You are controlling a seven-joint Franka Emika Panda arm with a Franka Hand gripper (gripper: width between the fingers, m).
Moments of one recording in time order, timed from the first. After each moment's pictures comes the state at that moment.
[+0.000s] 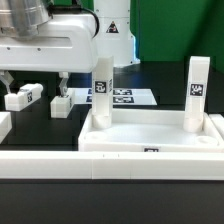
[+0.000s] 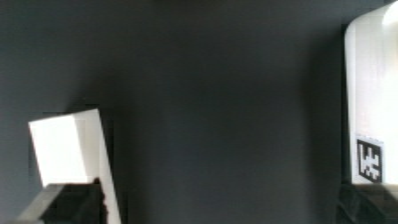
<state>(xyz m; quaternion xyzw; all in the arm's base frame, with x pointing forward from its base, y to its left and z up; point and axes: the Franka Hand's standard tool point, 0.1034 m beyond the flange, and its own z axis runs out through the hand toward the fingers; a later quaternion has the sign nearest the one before) 0.530 -0.160 0.071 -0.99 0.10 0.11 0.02</state>
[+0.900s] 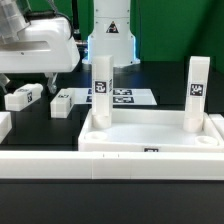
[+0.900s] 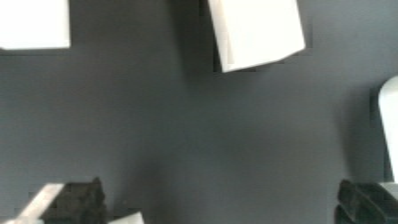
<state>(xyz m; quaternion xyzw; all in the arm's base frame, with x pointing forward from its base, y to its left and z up) 0.483 -0.179 0.058 -0.97 0.15 0.15 0.08</state>
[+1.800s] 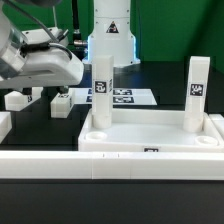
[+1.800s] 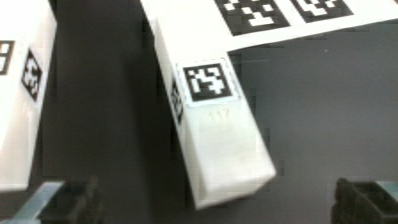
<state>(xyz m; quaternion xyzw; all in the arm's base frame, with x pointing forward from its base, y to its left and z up) 0.448 -0.156 0.046 -0.88 0.14 0.42 0.16</state>
